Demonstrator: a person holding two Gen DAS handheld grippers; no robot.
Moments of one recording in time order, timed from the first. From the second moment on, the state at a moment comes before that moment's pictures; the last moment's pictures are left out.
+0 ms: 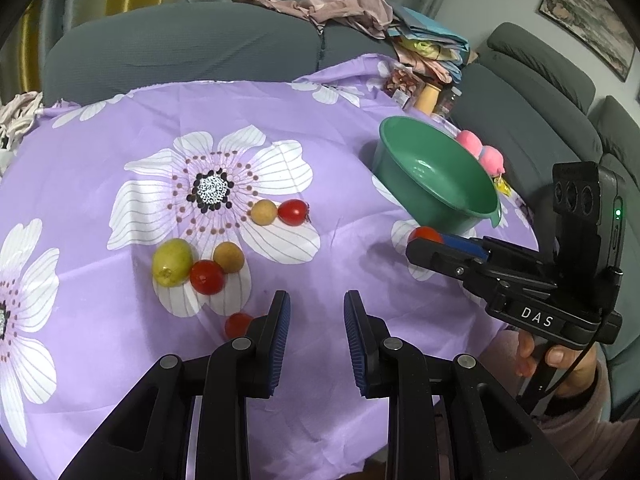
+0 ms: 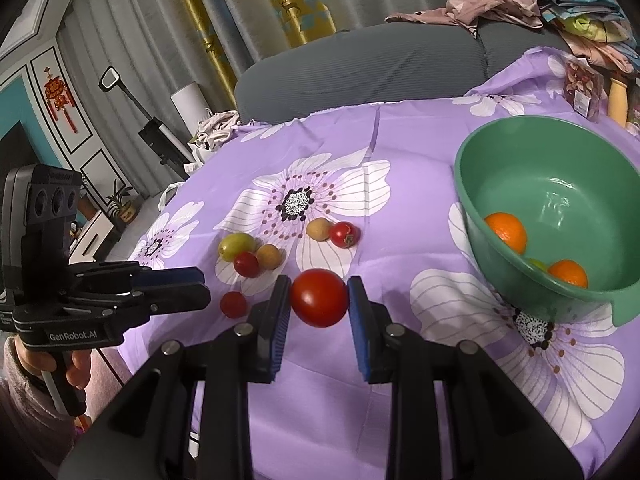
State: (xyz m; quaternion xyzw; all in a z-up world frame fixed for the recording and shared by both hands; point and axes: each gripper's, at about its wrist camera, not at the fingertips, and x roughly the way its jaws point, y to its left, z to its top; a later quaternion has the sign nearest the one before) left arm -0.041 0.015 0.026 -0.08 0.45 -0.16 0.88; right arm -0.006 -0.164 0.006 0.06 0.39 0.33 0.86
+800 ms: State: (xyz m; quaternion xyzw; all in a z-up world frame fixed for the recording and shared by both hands) left arm -0.038 0.005 0.025 -0.07 0.45 -0.16 0.87; right arm -0.006 -0.175 0.010 0.07 0.38 0.33 0.86
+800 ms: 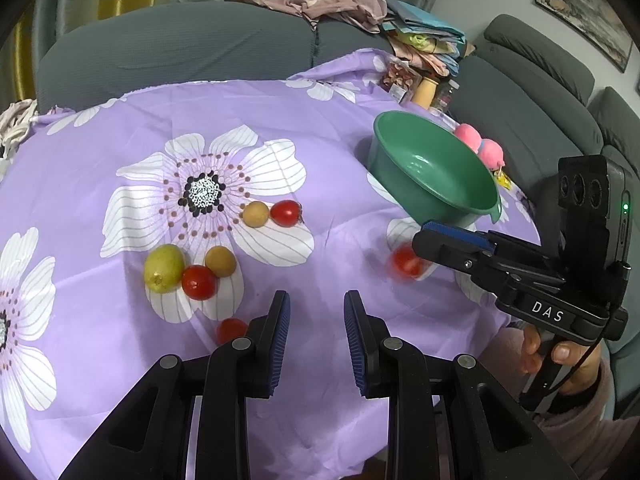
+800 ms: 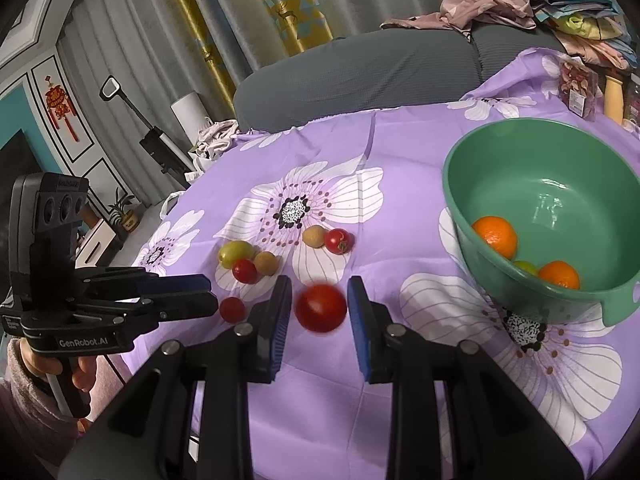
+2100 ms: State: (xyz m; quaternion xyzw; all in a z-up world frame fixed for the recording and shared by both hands) left arm -0.033 0.035 -0.013 -0.02 0.49 -0.15 0.86; right arm 0.045 -0.052 -0.026 -0.06 0.49 0.43 0.76
